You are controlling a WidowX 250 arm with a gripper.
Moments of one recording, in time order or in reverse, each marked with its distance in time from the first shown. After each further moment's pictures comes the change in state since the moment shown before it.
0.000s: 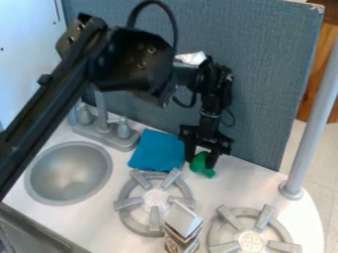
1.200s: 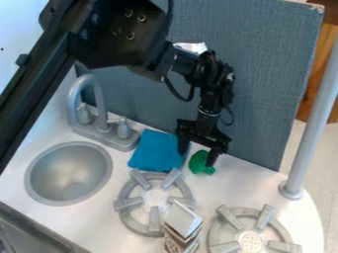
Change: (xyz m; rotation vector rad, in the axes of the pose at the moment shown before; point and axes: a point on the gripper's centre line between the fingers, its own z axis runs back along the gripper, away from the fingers) arm -0.008 0.004 0.009 0.080 -0.092 -0.043
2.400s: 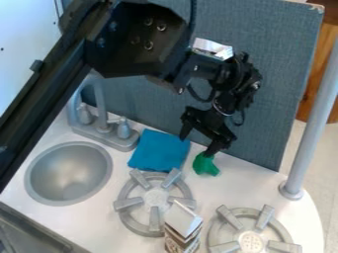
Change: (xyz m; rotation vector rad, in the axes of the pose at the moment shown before) arm 0.008 0.004 0.019 0.278 -0.095 0.027
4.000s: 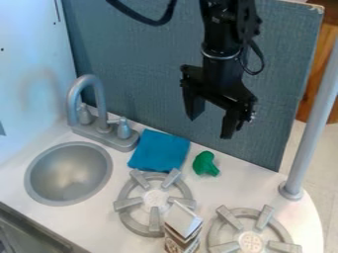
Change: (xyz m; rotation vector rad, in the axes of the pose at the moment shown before) arm -0.109 0.014 0.161 -0.365 -0.181 -0.271
